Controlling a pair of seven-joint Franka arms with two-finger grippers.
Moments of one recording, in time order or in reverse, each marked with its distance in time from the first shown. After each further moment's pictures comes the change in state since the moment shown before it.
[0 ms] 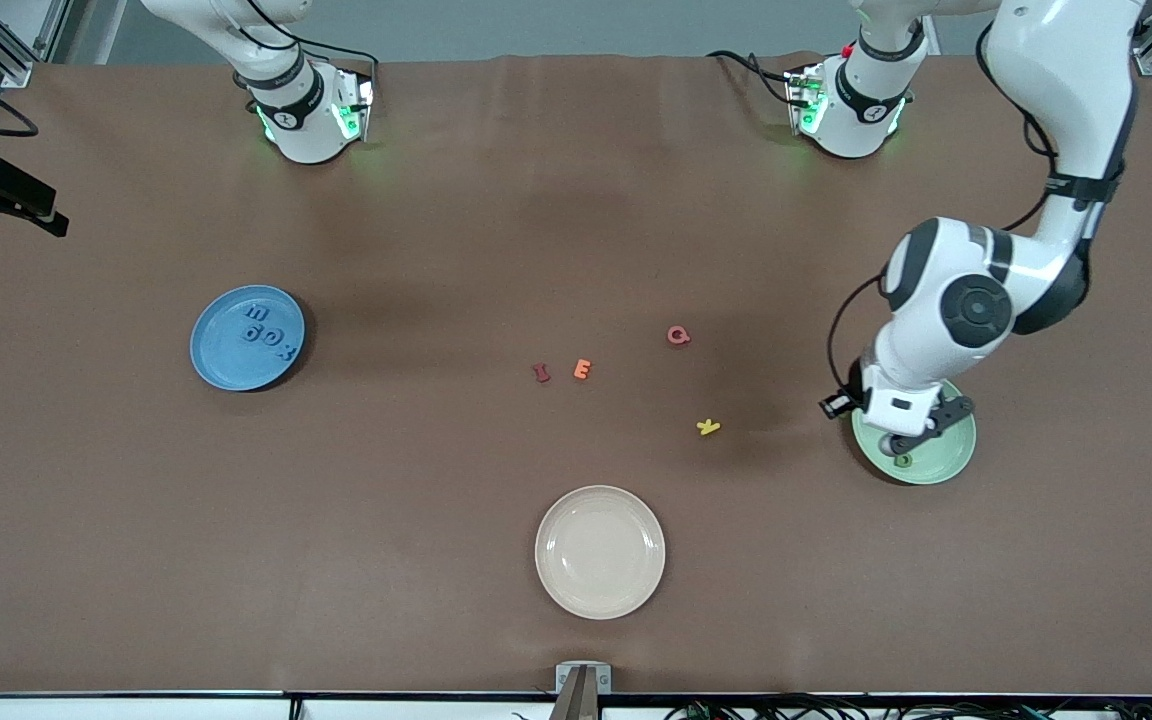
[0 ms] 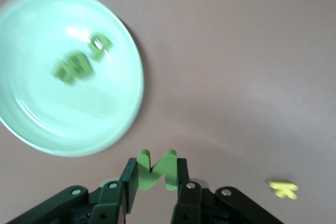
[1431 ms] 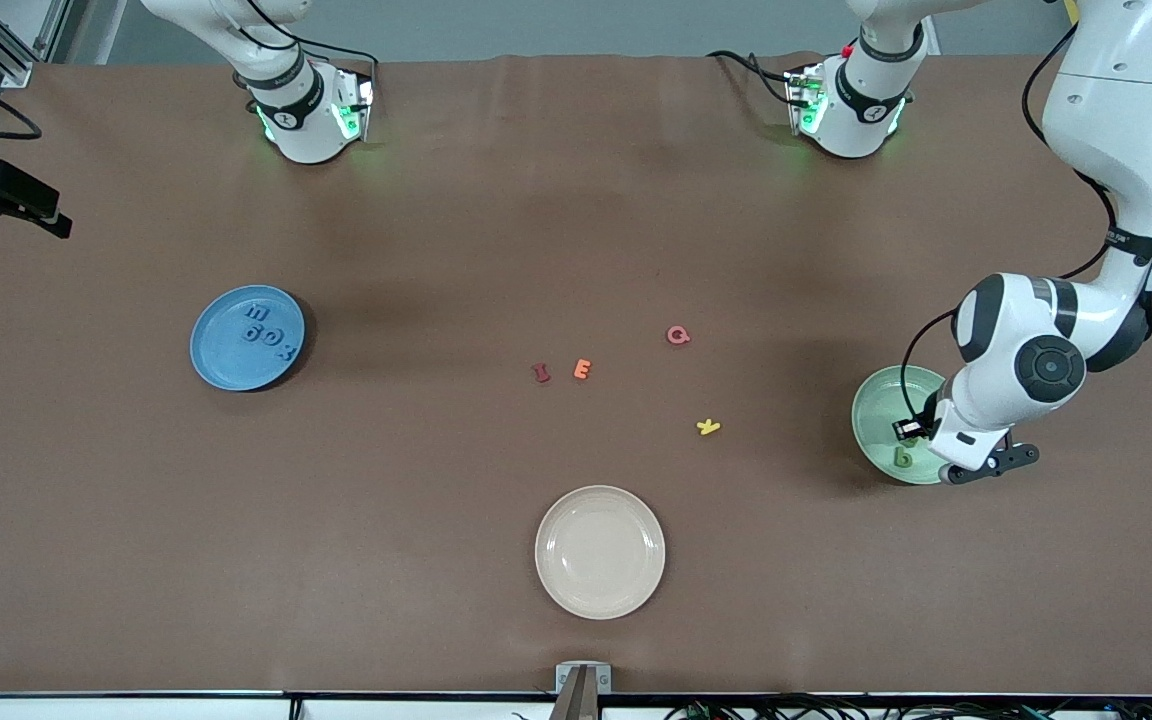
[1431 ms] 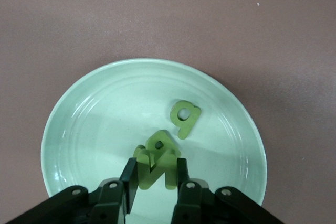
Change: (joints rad) left arm 0.162 0.170 0.006 0.038 0.150 0.082 0.248; right arm 0.000 0.000 0.000 -0.009 0.002 0.001 0.000
